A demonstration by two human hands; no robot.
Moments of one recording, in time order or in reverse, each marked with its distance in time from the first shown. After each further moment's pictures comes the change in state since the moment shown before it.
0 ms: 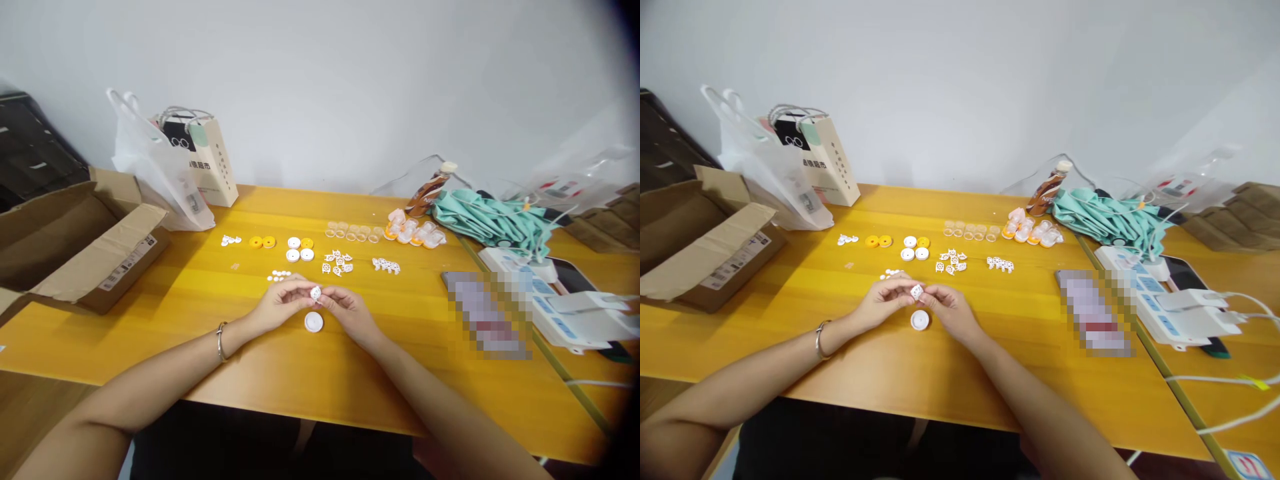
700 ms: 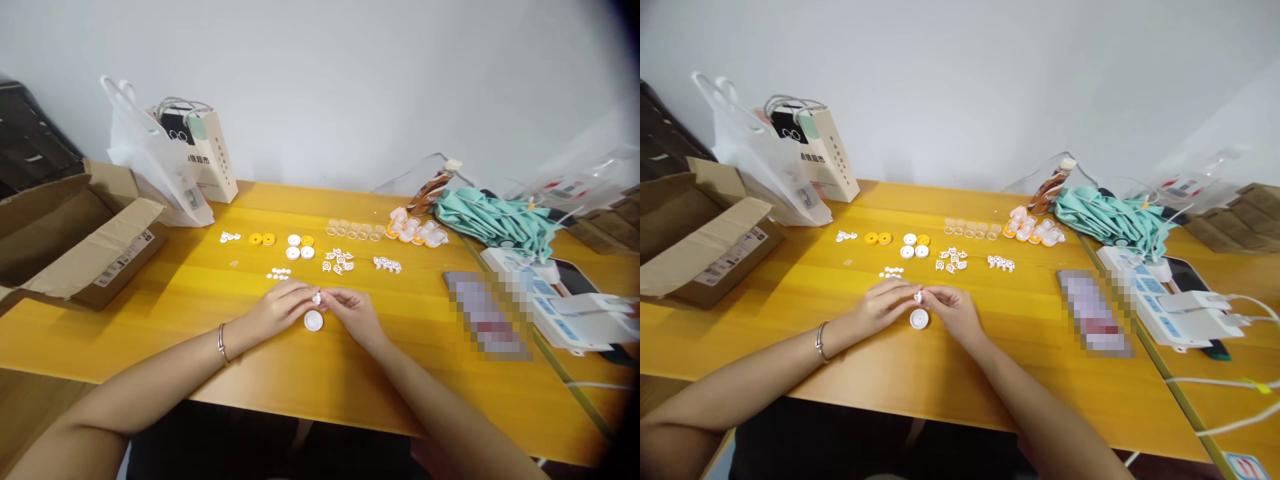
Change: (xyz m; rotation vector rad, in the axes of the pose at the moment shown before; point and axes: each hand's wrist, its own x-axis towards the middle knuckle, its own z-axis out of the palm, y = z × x) left_hand -0.010 0.007 -0.004 0.719 -0.051 0.364; right_hand -0.004 -0.007 0.002 -0.011 0.112 0.036
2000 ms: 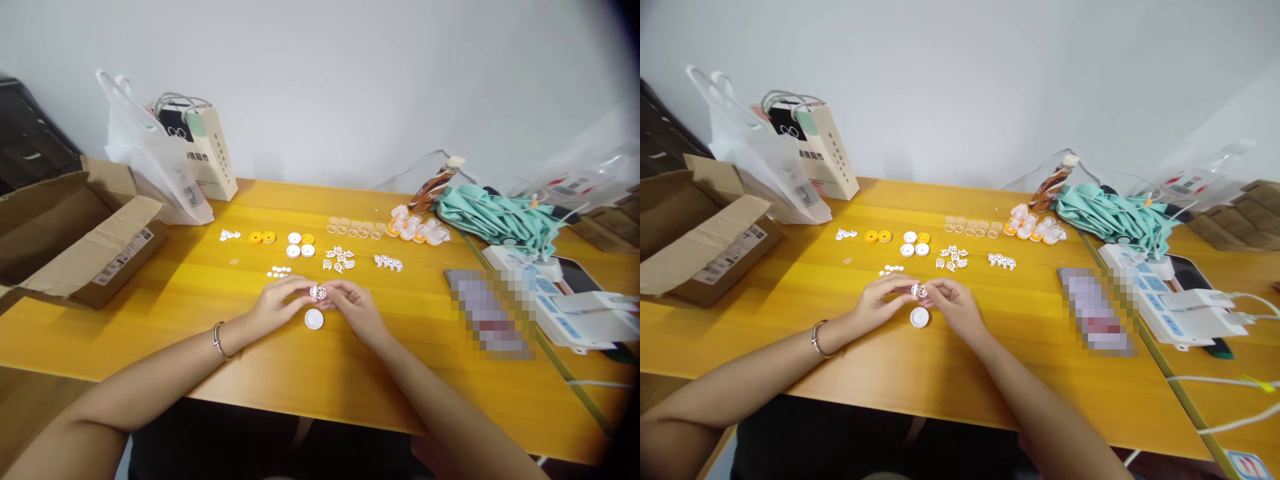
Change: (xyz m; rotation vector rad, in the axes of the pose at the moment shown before) left_hand -0.003 -0.010 0.007 -0.207 0.086 -0.140; right_hand 0.003 0.000 -0.003 0.112 -0.049 0.046
